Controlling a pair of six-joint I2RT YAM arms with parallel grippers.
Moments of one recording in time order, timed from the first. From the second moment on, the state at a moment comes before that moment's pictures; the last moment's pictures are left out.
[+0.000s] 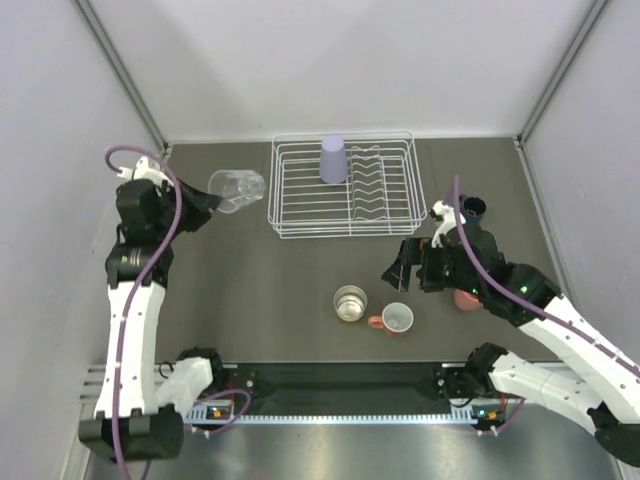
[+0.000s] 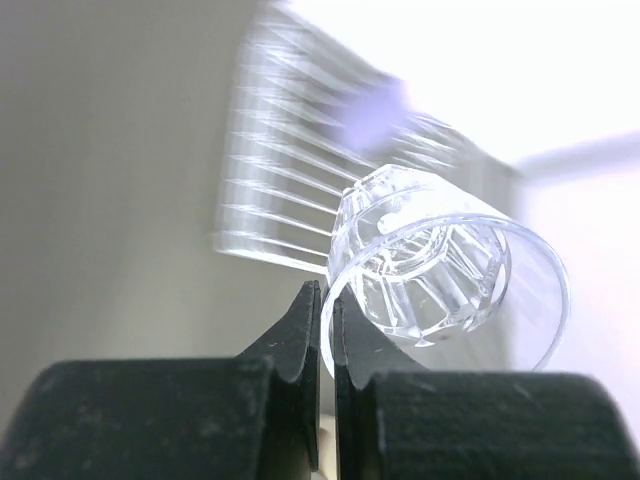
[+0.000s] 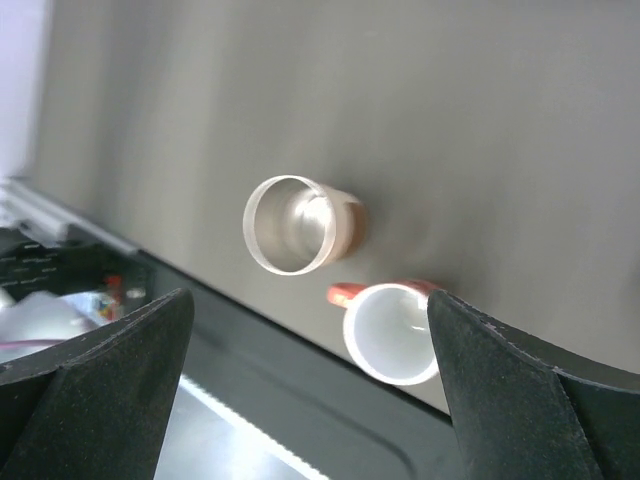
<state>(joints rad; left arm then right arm) 0.08 0.98 1.14 -0.58 0.25 -0.69 0.74 0.80 0.94 -0.77 0.02 0.61</state>
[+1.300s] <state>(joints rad) -0.41 0.73 0.70 0.60 0.76 -1.13 0.74 0.65 0.85 0.03 -0.47 0.92</state>
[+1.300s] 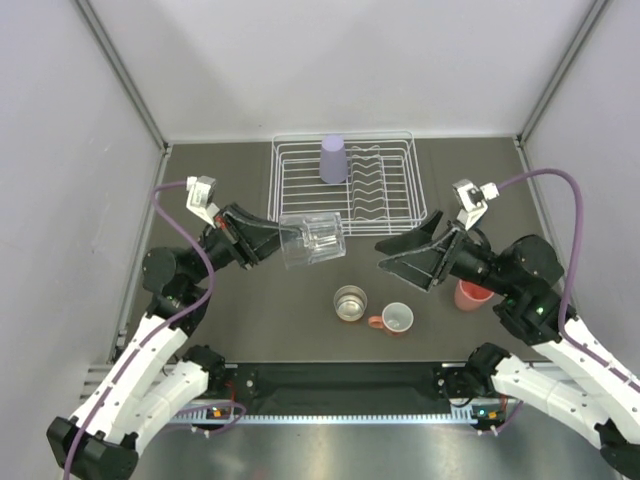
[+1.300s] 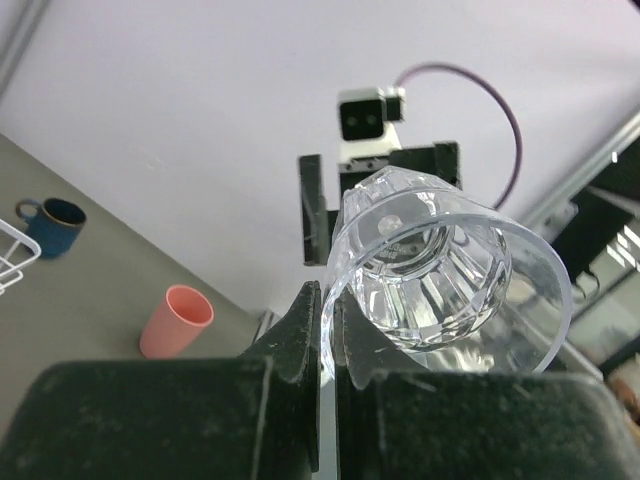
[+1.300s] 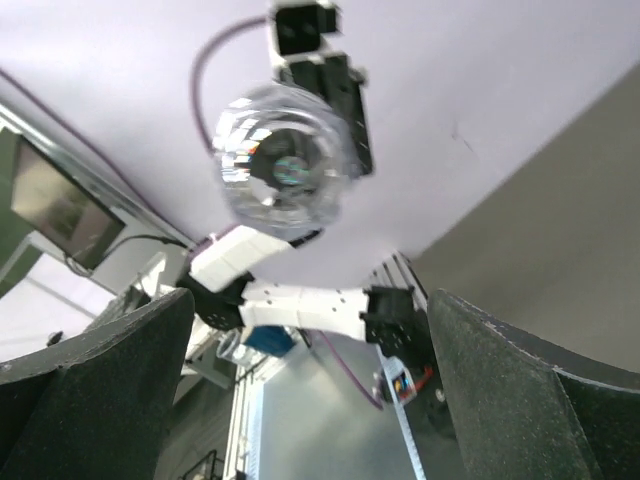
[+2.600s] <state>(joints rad) -0.44 0.53 0.48 0.70 0.26 -1.16 0.98 1.26 1.16 0.49 -0.21 1.03</state>
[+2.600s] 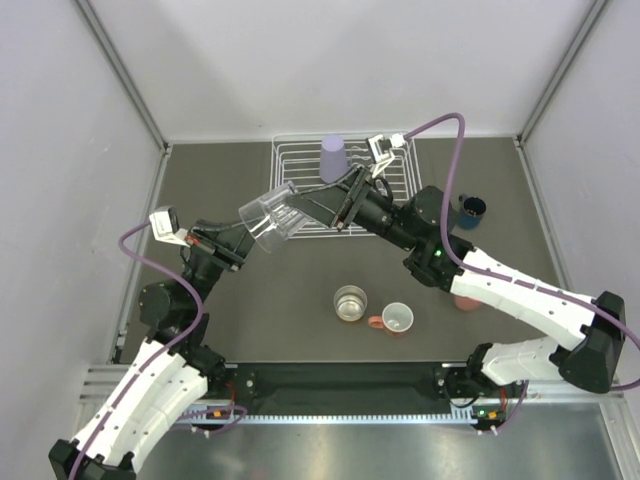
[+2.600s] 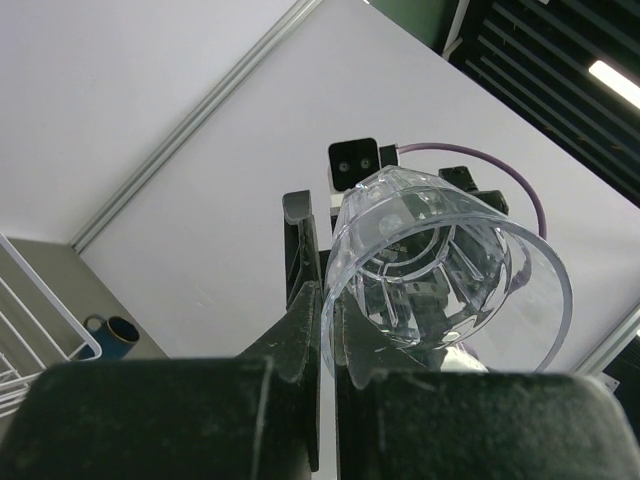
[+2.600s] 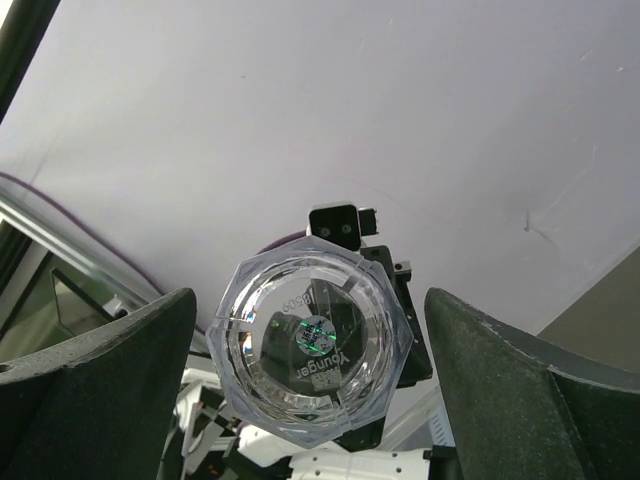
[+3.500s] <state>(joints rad) -0.44 0.34 0.55 0.15 0.03 -1.00 1.01 1.32 1.25 0.26 -0.05 0.95</state>
